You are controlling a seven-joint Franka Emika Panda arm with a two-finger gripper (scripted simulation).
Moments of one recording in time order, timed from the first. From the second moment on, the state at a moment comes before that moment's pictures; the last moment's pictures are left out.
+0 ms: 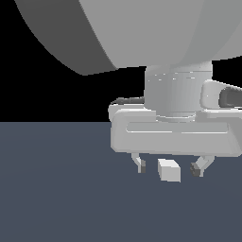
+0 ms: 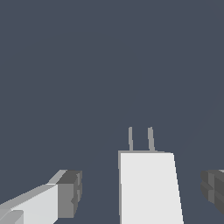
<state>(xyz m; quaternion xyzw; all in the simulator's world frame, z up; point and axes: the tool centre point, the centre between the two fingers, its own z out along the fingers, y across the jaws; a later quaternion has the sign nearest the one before) -0.081 -0.085 0.014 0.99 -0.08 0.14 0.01</state>
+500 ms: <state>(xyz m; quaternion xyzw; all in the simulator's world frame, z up) -0.080 -0.086 0.012 0.99 -0.08 0.14 0.01</state>
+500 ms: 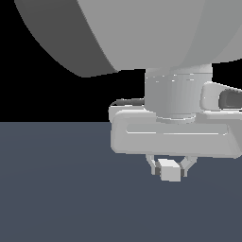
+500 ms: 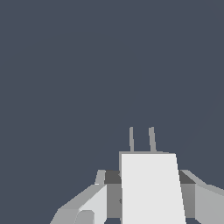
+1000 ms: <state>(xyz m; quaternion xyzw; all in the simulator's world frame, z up) -0.072 -0.084 0.019 0.99 -0.08 0.14 0.01</state>
